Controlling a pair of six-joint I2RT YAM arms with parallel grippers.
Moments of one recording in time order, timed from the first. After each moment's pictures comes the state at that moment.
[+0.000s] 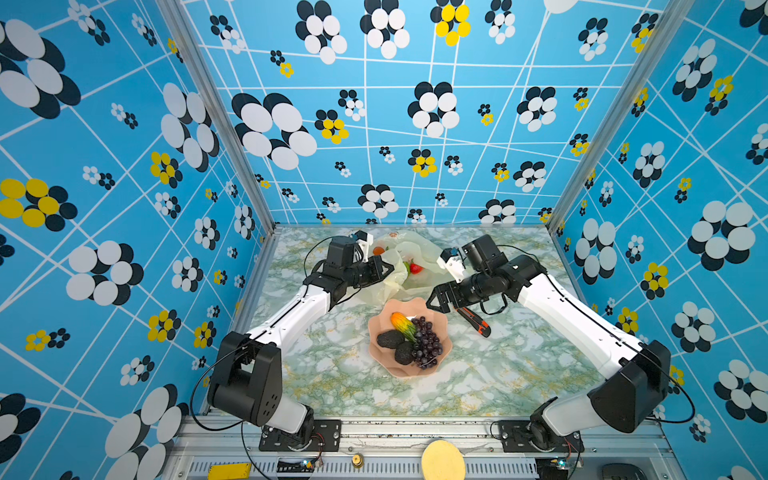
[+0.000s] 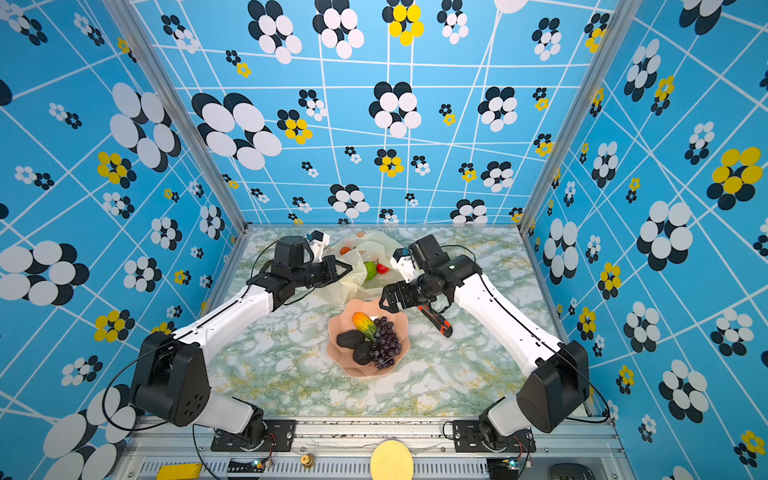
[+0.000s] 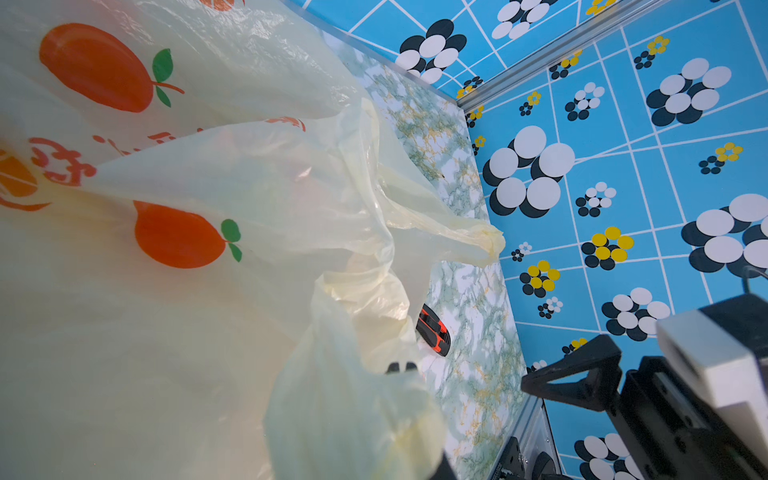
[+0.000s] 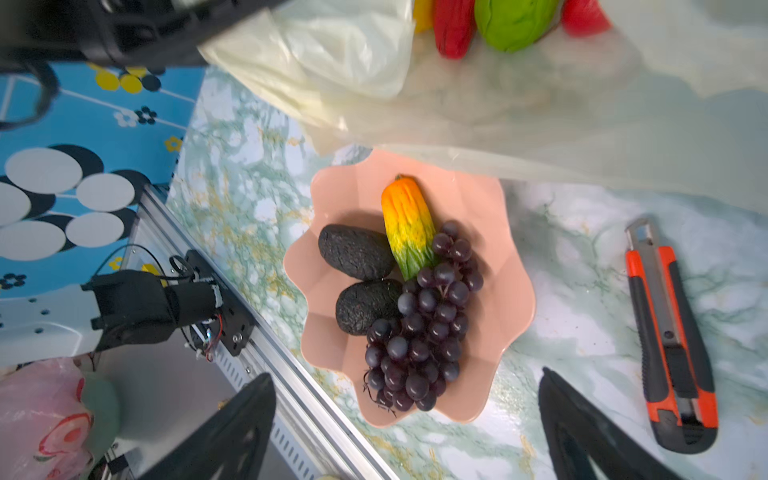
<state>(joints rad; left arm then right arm) -0.33 1.50 1.07 -0.09 0.57 -0.69 0.58 1.51 1.40 -0.98 -0.35 0.17</state>
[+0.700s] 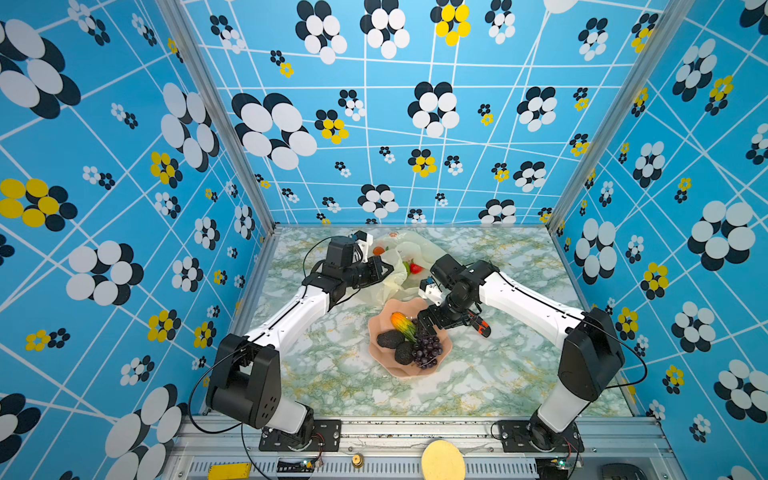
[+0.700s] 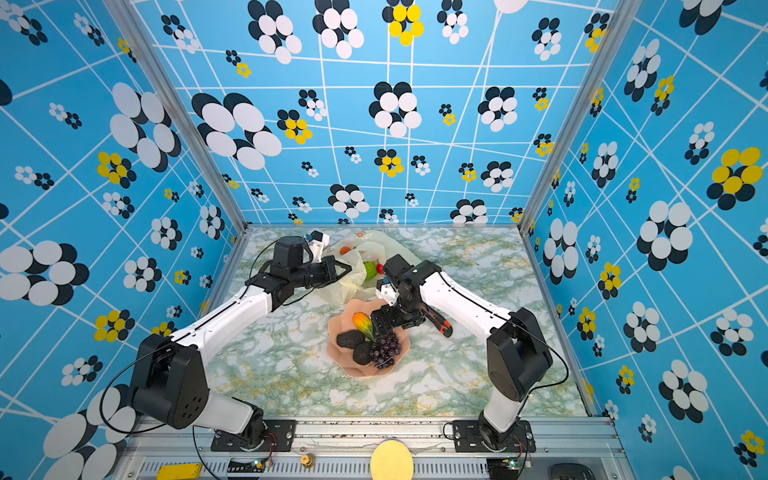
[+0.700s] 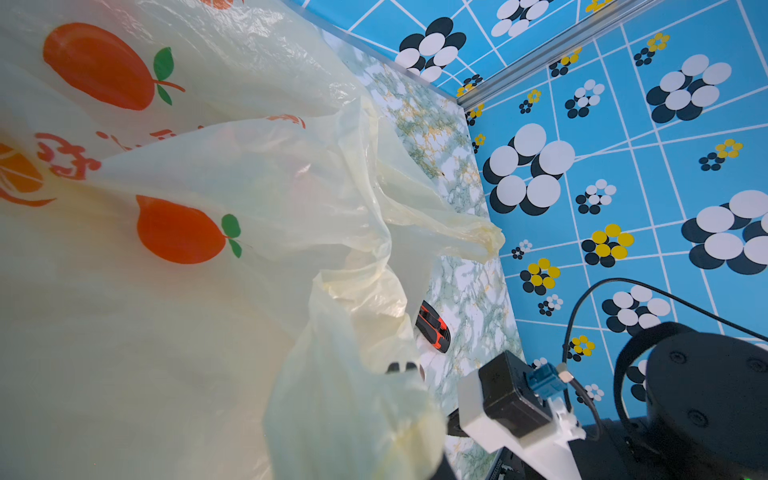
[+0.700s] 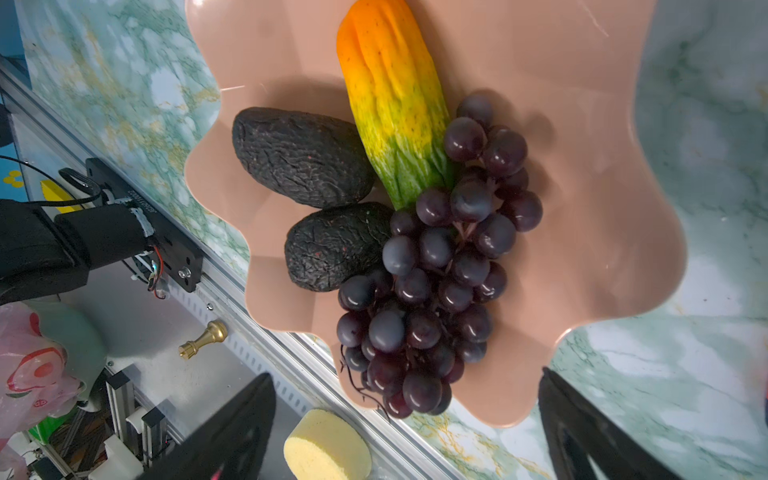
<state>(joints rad) -0.33 1.49 1.07 -0.11 0.57 -0.68 0.68 1.72 1.41 -1.09 -0.35 0.18</state>
